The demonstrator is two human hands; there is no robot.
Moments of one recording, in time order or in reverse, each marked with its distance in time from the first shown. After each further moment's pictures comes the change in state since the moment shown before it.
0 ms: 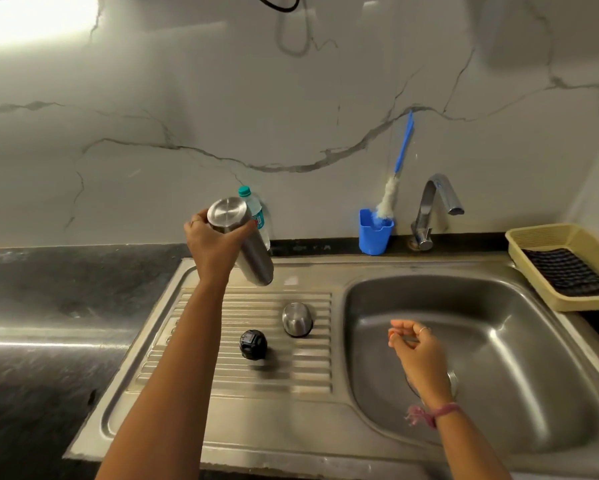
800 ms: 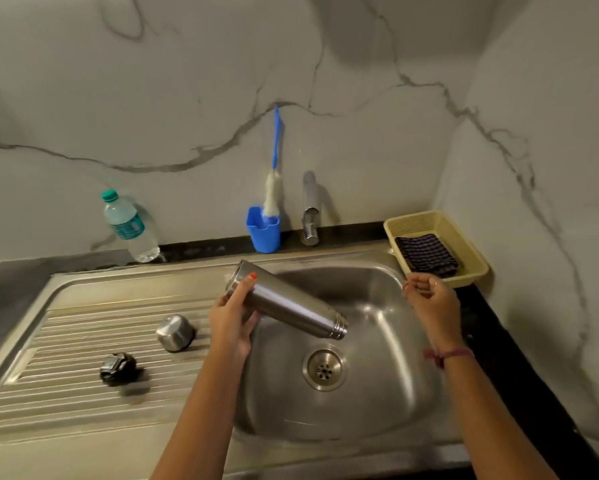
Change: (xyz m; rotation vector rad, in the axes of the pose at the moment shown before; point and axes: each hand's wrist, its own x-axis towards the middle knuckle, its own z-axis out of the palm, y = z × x) left_hand -0.186 0.004 0.170 -0.651 -0.302 -0.805; right_hand 0.104 0.016 -0.225 -0.123 0.273 0.055
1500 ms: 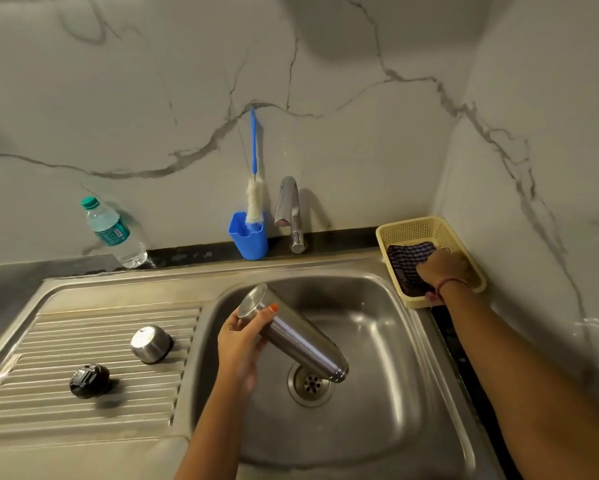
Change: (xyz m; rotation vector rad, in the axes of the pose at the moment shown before) left_hand -0.011 -0.058 0.034 0.169 -0.099 0.111; right_hand 0.172 0.041 0.002 -0.804 -0.170 0.162
